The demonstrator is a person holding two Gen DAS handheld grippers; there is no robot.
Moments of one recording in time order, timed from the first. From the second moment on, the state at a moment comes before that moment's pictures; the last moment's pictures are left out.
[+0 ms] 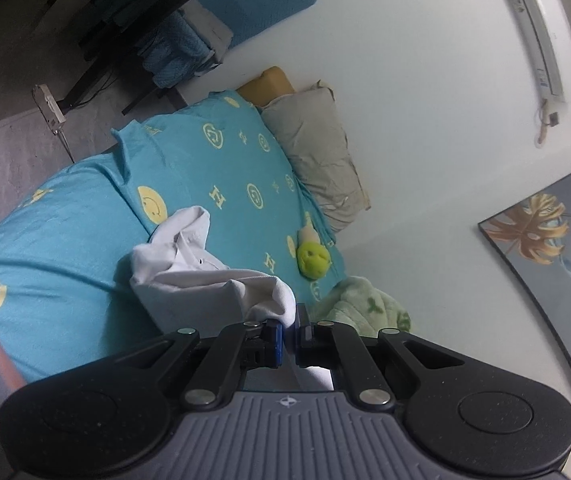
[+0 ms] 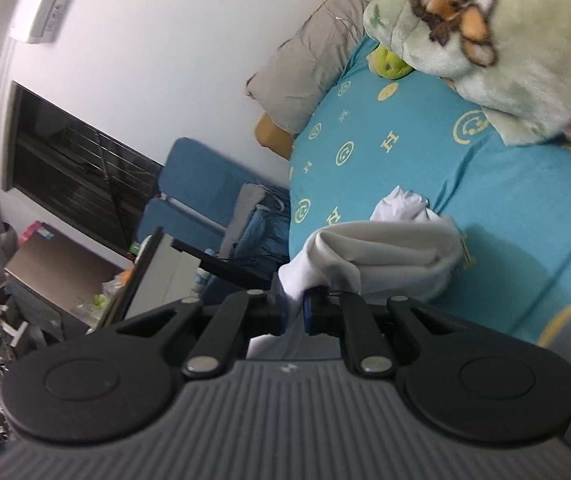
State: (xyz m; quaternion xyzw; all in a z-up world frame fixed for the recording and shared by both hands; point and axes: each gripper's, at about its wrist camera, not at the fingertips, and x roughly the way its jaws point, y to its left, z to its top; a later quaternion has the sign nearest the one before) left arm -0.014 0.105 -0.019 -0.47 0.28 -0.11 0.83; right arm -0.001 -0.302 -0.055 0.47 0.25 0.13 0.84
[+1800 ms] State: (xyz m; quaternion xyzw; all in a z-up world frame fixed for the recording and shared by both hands) left arm 0.217 0.006 -0.132 -0.05 0.36 -0.12 0.93; right arm 0.237 -0.236 -0.163 0.15 0.37 0.11 0.91
